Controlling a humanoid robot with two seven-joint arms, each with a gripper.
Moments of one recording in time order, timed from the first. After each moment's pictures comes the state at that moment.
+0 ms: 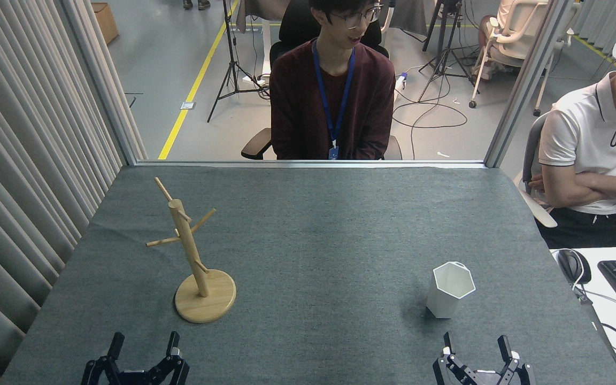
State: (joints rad) left arm 0.30 0.01 0.08 -1.73 -1.42 -0.12 0.23; right arm 0.24 0.04 -0.10 -1.58 1.49 -0.08 -0.31
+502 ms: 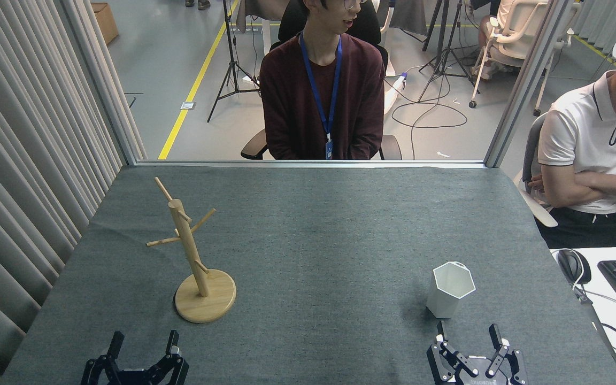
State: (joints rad) left arm 0.29 0.01 0.08 -1.71 -1.42 -0.12 0.23; right arm 0.13 0.04 -0.10 -1.45 1.50 -0.07 -0.30
